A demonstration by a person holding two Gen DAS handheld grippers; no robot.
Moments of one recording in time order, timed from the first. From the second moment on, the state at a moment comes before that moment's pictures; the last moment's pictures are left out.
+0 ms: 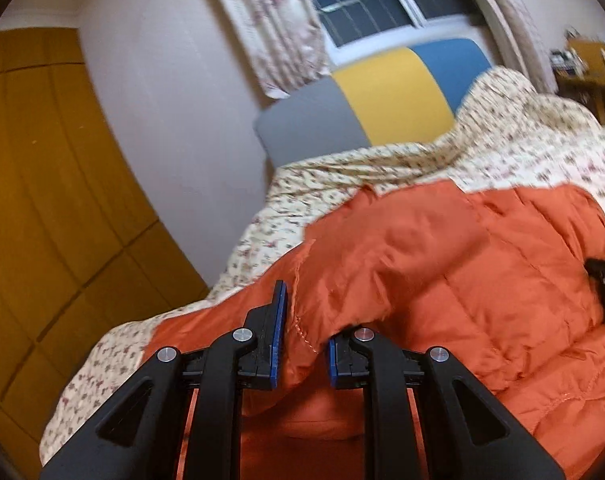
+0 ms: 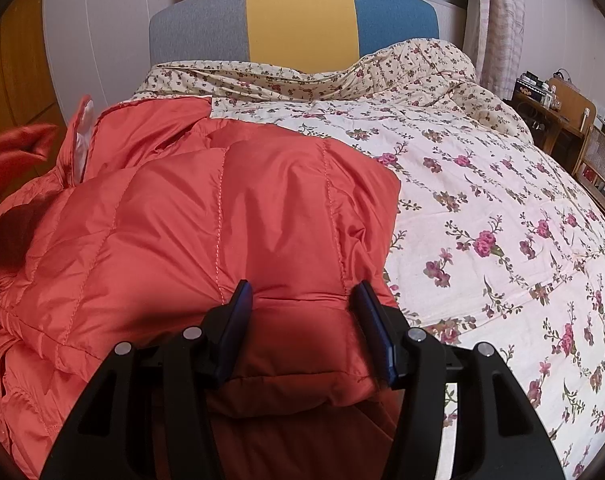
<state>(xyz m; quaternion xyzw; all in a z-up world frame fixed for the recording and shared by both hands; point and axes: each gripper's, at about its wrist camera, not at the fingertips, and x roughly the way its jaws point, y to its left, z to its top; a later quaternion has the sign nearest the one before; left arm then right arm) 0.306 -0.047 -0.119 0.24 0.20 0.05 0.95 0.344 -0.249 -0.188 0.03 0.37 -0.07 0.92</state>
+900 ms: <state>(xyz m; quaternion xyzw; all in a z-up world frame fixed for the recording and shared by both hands) 0.277 -0.081 -0.152 0.31 0.18 -0.07 0.93 0.345 -0.249 -0.189 0.03 0.37 -0.07 0.92</state>
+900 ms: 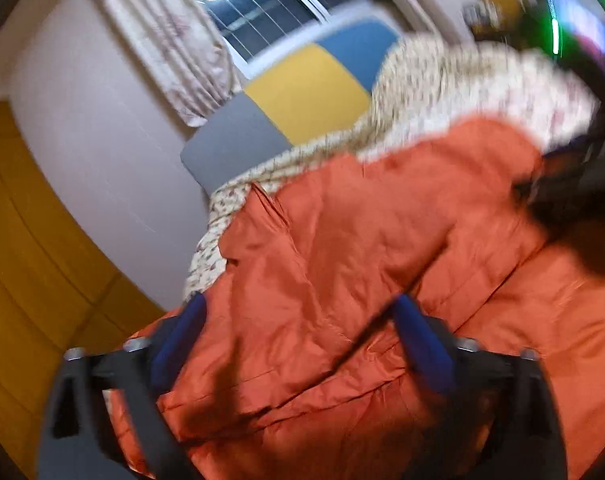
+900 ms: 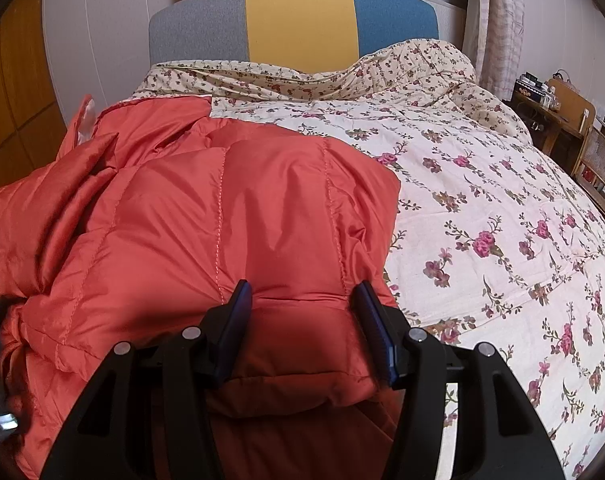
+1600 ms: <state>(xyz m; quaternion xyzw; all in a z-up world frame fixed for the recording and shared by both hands) 0.349 0.117 -0.163 -0.07 0.33 0.05 0.94 0.343 -0.249 -0.189 0.03 0.37 -0.07 0.92</state>
